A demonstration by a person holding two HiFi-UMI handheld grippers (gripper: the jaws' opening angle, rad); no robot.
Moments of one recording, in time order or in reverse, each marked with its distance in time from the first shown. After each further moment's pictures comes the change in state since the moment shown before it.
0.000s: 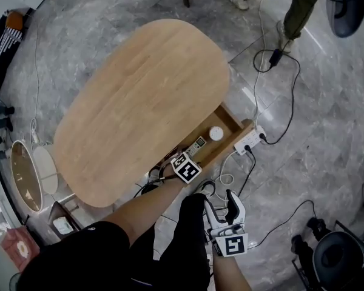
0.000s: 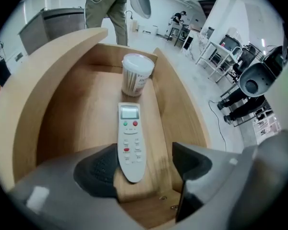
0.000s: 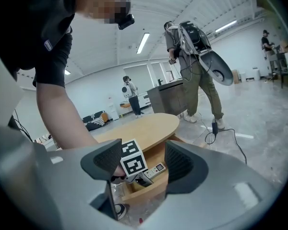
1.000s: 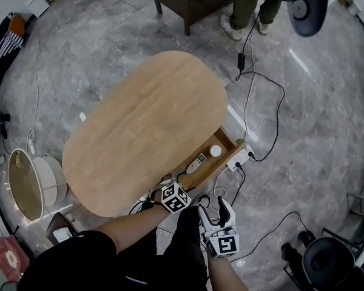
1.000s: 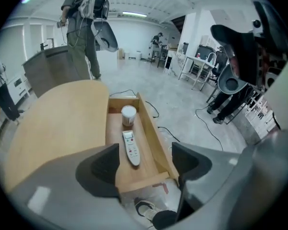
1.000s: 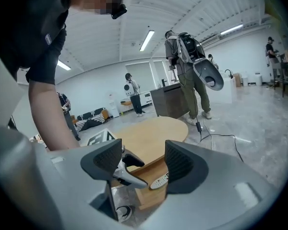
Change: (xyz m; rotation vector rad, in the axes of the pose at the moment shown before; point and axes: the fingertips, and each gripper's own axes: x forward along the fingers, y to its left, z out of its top) left arm -0.139 -0.028 0.004 0.182 -0.262 -0.006; right arm 0.012 0.057 0.042 -0.046 0.052 -0.015
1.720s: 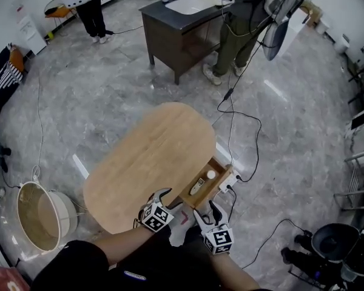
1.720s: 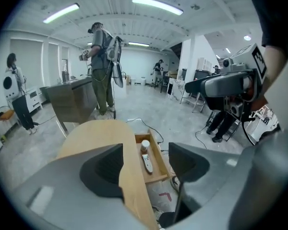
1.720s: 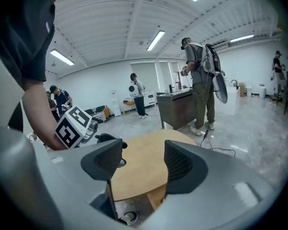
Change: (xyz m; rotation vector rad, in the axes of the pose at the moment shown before) left arm -0.254 0.041 0.049 -0.011 -0.277 0.072; right arm 0.000 0.103 0.122 -0.078 0.058 -0.012
